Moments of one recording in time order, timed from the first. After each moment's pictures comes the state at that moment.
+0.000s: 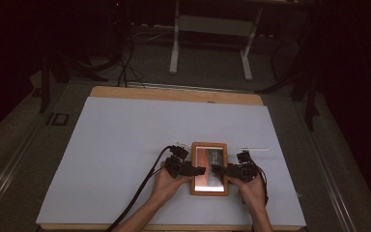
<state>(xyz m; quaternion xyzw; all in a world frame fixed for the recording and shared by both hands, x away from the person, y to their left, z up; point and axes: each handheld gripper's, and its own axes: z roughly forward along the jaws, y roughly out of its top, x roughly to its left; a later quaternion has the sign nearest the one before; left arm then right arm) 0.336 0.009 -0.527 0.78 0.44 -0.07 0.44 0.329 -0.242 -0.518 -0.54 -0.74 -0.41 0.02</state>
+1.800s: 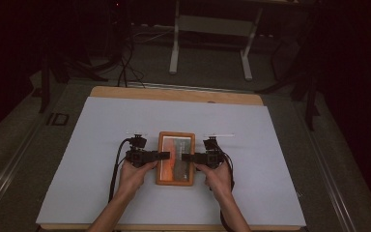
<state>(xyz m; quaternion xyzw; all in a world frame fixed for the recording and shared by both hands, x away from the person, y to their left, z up) 0.351 0.123 -0.520 0.70 0.54 -0.08 0.47 0.359 -0.142 -0.506 -0.52 -0.74 -0.42 0.06</state>
